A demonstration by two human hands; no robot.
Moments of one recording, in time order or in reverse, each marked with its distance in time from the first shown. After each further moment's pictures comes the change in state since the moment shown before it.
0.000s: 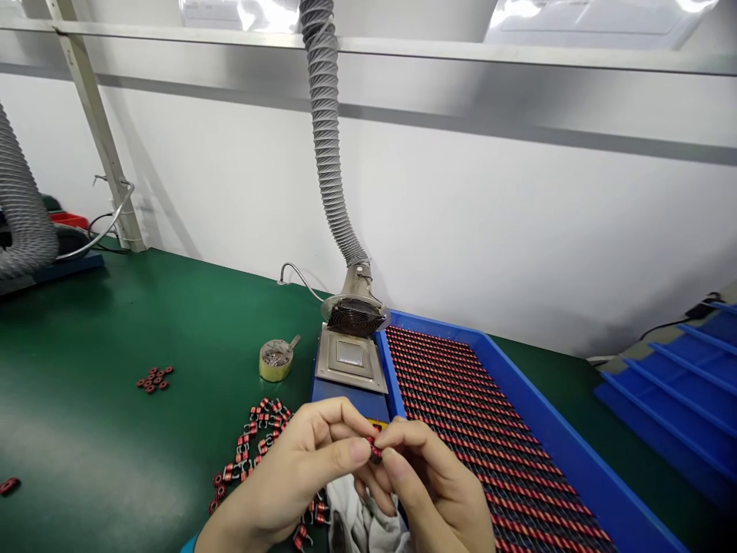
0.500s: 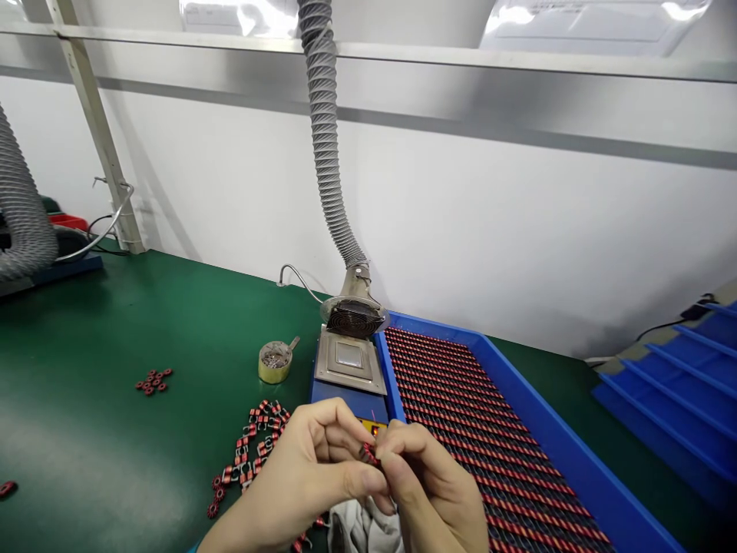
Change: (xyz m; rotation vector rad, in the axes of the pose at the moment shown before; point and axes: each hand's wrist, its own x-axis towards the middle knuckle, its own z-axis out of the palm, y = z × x) left_hand -0.004 0.000 0.001 0.057 0.096 -0.013; right_hand 0.000 0.005 -0.004 0.024 -0.048 -0.010
